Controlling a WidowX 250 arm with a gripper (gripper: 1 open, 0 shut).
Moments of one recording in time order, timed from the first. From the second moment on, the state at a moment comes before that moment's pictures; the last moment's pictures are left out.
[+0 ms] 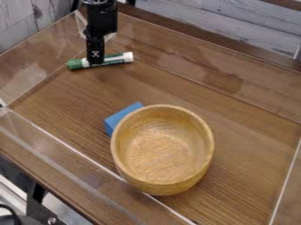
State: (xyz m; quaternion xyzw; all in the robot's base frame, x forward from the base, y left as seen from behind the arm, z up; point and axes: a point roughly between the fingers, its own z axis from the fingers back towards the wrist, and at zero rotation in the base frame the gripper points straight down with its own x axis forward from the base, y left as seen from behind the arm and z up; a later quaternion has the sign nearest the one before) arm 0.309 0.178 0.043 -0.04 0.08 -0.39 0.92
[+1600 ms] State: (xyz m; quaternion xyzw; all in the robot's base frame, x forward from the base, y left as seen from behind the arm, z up) arm 0.303 0.186 0.042 -0.05 0.08 -0.37 0.92
